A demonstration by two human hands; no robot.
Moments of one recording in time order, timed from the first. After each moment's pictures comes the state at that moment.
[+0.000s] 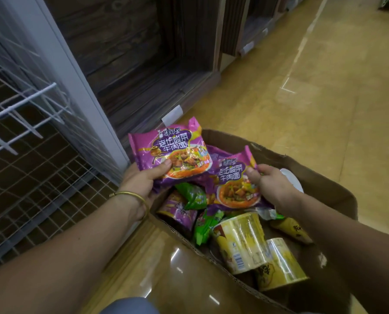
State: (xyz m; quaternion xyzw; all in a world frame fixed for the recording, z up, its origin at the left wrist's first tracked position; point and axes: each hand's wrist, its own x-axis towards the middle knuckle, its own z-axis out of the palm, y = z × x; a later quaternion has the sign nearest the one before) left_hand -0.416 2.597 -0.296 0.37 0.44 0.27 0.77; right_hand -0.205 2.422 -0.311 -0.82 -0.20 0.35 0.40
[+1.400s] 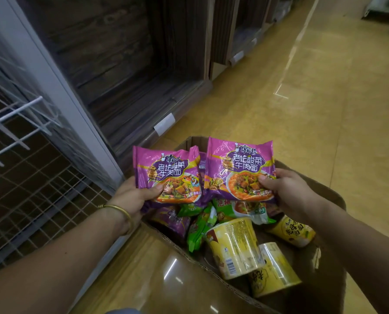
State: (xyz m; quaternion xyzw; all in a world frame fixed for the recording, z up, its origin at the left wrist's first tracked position) left_hand -0.428 2.594 -0.307 0.45 0.44 0.17 0.76; right_hand -0.188 2.387 -0.280 -0.73 -0.08 0.44 0.52
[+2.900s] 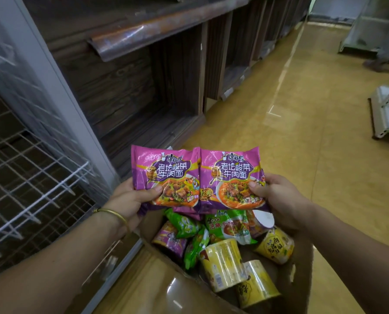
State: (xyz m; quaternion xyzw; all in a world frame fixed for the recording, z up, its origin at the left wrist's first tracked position) left_hand -0.424 2.581 -0.166 0.46 0.39 0.21 0.77; right_hand -0.194 2.383 -0.155 -0.73 -0.14 0.43 0.52
